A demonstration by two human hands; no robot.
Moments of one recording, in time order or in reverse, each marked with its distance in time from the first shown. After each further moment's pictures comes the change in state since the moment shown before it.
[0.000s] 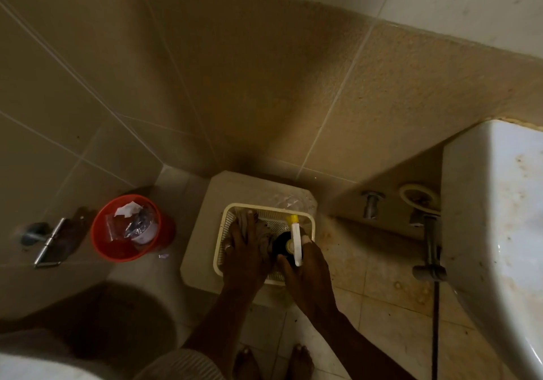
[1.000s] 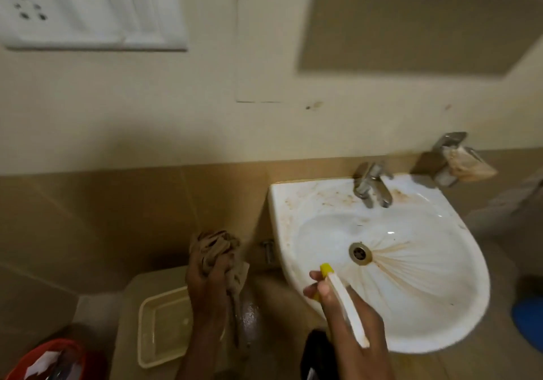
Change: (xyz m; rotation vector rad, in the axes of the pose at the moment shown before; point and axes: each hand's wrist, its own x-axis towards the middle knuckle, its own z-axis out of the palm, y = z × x) left_hand -0.163 0.229 -0.136 -1.335 0.222 0.264; right_hand -0.189 -0.107 -0.306 0.559 0.476 0.067
